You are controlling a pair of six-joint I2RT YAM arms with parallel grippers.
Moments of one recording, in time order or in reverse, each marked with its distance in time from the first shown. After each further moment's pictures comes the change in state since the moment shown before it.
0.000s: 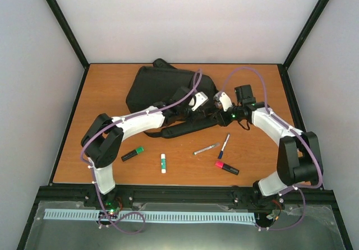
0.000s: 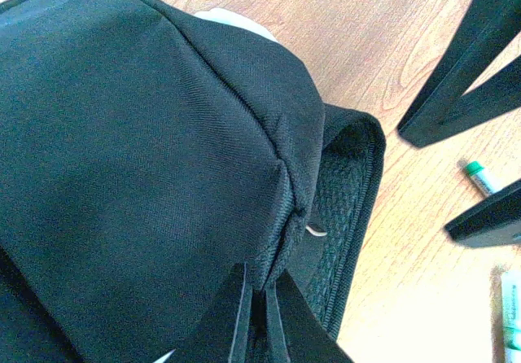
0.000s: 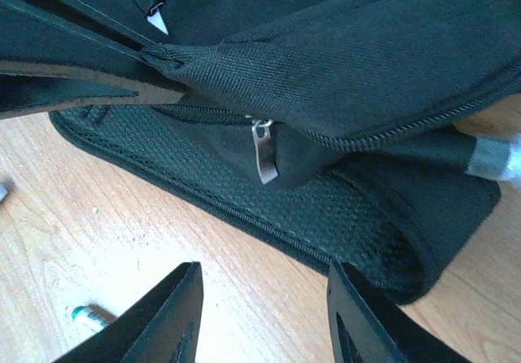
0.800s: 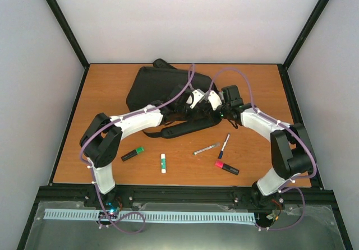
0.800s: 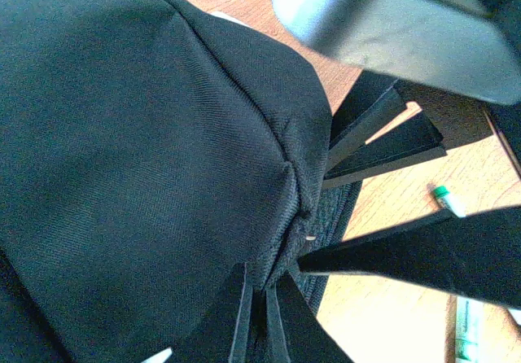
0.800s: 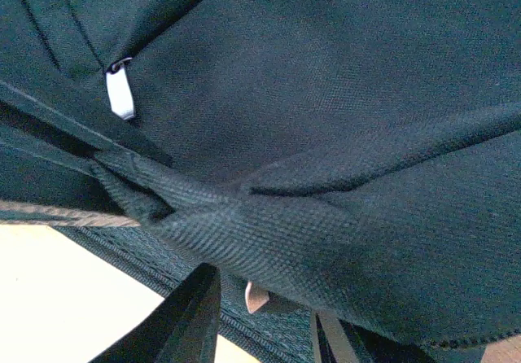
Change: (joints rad) left arm 0.029 -0.007 0.000 0.005 0.085 -0.128; right arm 0.137 0.098 -0.002 0.233 0.169 0.014
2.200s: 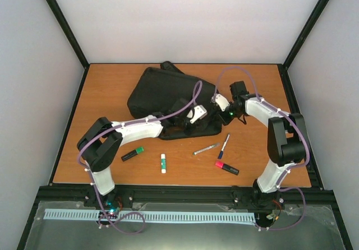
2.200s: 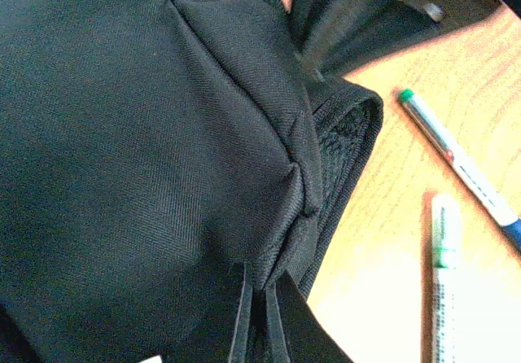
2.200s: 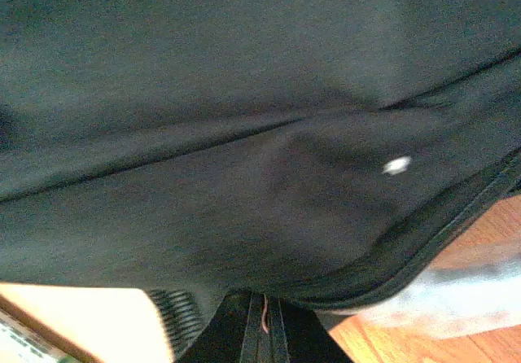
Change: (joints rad) left arm -0.055 -0.042 -0.161 0.050 0.016 0.081; right arm -0.132 0.133 0.149 -0.353 -0.040 -0.229
